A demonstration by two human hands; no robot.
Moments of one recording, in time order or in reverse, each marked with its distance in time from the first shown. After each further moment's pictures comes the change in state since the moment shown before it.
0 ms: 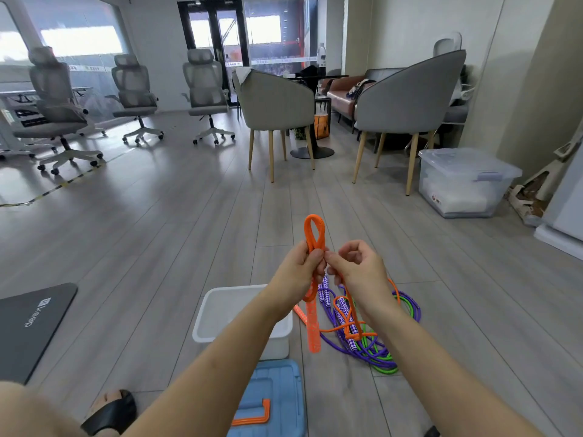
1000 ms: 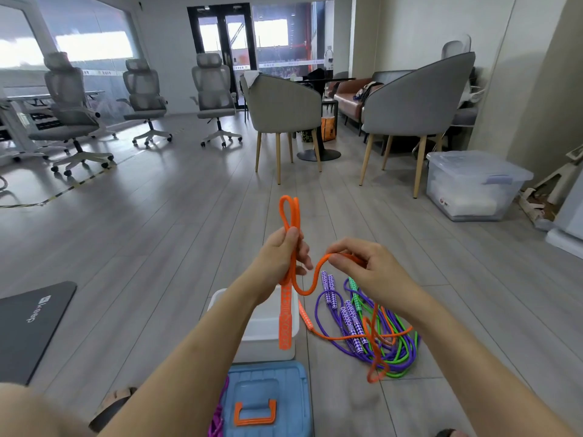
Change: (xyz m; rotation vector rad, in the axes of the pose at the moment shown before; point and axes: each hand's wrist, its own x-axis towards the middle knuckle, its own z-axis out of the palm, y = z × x) left_hand -0.001 0.025 -0.044 -0.105 0.052 -0.043; right_hand 0.000 -0.036 -0.022 -0.568 -0.413 -0.378
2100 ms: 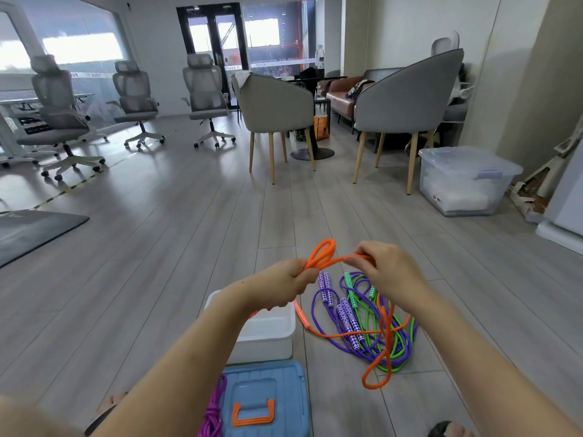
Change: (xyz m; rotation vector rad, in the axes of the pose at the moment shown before) left_hand -0.013 -0.001 0.005 0.721 -0.382 -0.135; right_hand 0.000 0.060 -0.019 -0.587 0.147 0.065
